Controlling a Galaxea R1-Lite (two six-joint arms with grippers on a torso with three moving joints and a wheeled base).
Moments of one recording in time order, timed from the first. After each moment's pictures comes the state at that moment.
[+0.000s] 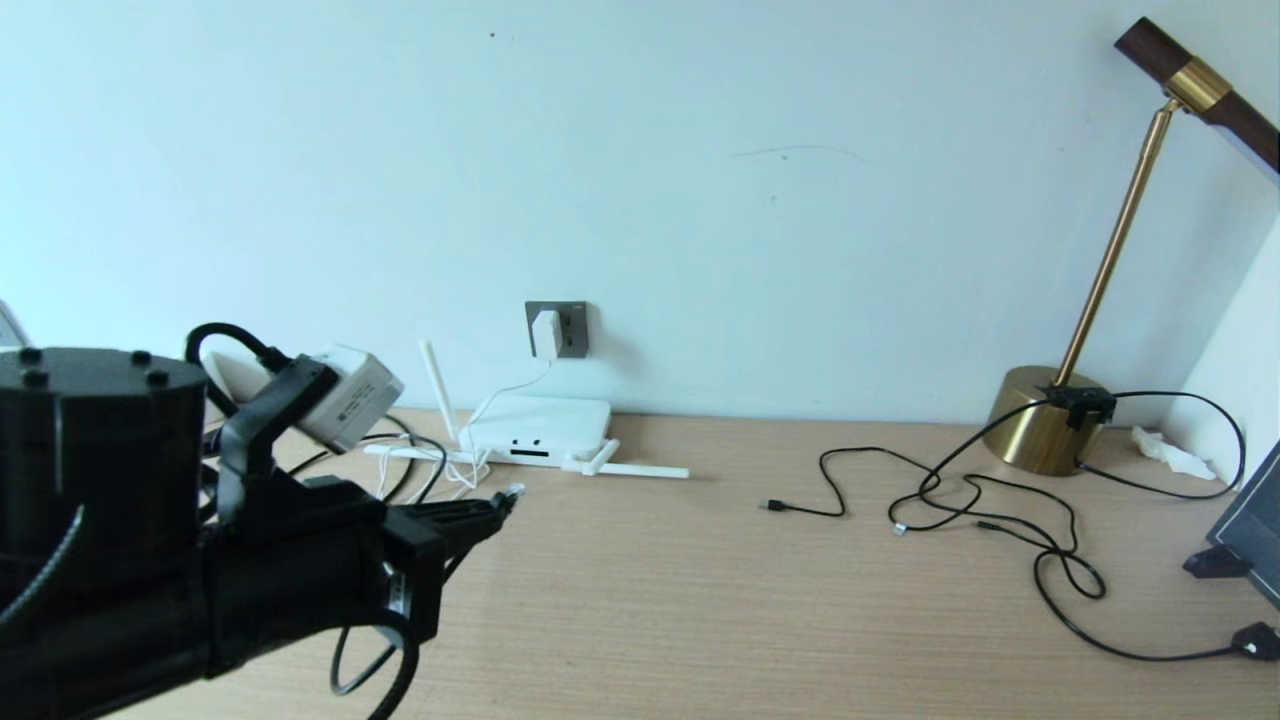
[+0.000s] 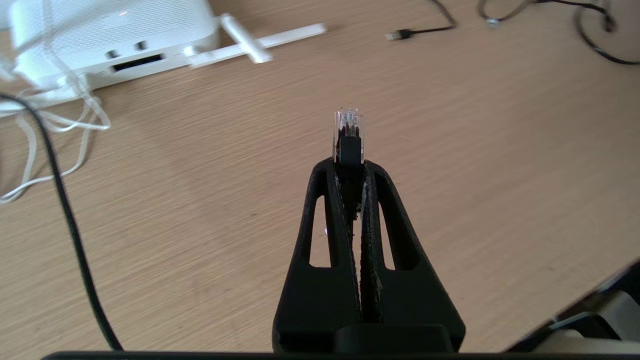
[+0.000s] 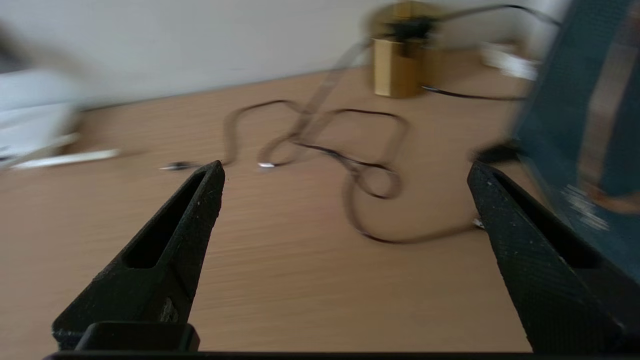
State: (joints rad) left arm -0.57 1.32 -0.70 -0.20 0.05 -0.08; right arm 0.22 0.68 -0.66 0.20 -0.33 0.24
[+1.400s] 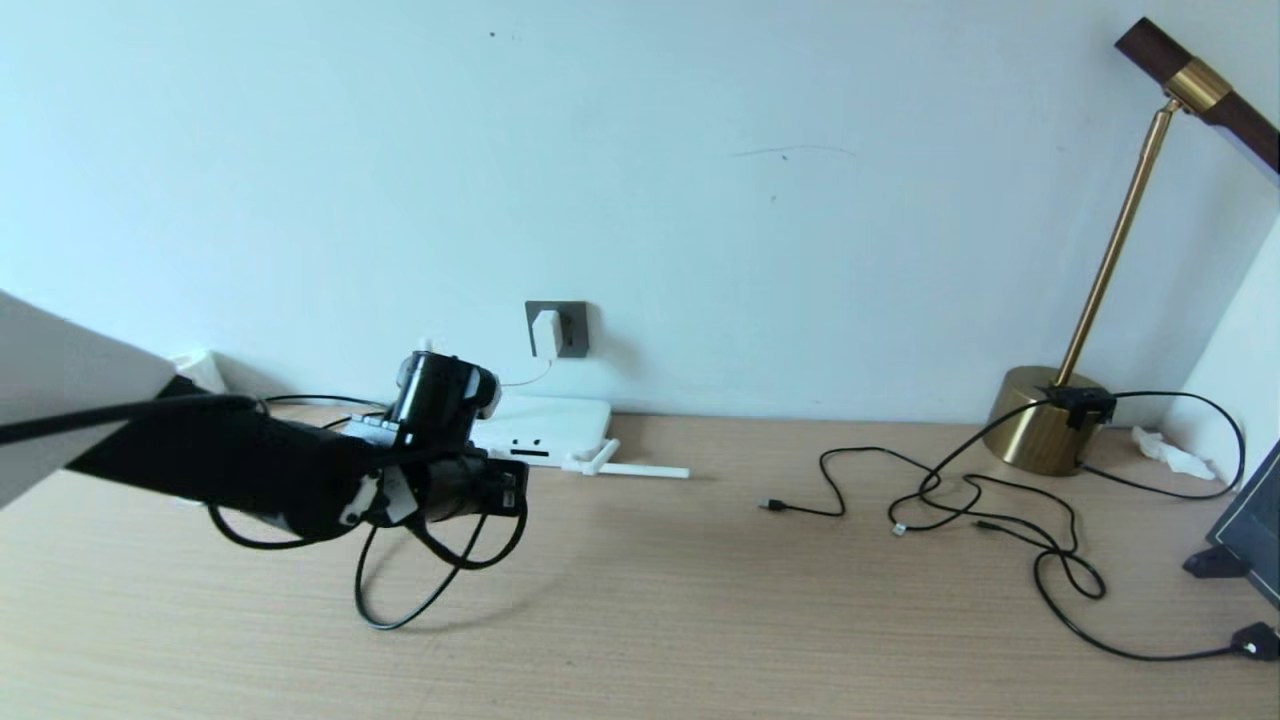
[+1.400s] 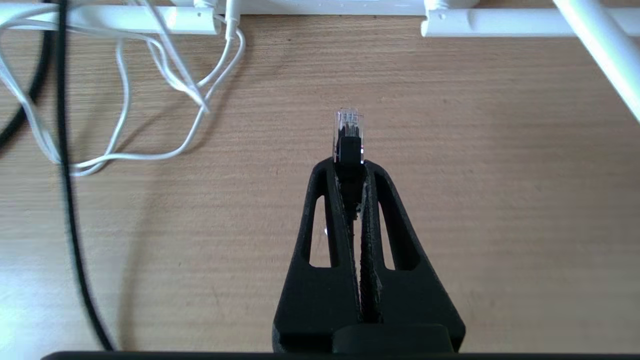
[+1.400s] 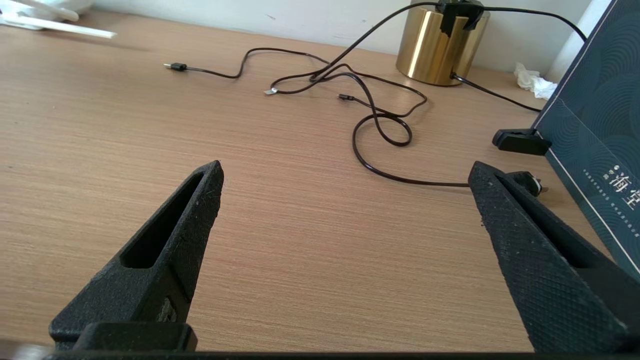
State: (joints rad) left arm -0.37 1.98 -1.06 -0.20 0.27 -0.13; right arm 0.01 0.00 -0.01 0.03 0.02 -0.09
